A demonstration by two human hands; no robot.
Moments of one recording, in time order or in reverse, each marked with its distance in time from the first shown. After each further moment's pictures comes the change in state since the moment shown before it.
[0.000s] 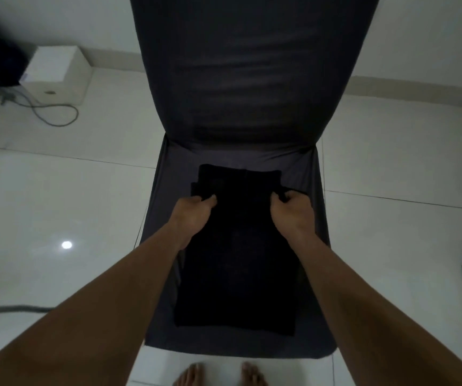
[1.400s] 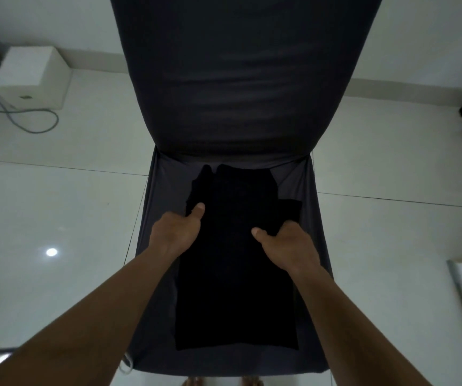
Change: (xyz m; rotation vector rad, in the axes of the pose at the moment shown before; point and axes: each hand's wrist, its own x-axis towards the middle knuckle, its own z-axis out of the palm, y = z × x) left_hand 0.011 0.006 -0.020 0.425 0.101 -0.048; right_hand -0.023 -0.006 -0.007 -0.372 -0.156 0.165
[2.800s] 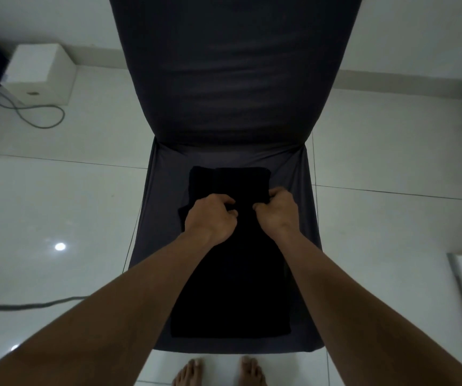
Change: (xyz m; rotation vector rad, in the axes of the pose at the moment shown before) left_hand -0.048 0.038 0.033 0.201 -0.089 0.395; right_hand 0.019 -0.014 0.001 0.255 0.129 -0.173
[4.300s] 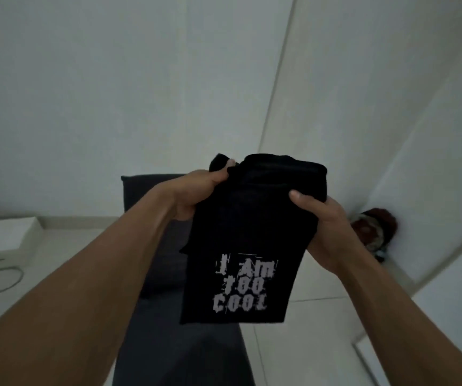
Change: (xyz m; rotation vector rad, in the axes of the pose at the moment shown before) left_hand -0.241 0.294 -0.333 -0.627 -0.361 0.446; right_hand -0.289 -0.256 -0.352 0.793 0.017 -0.523
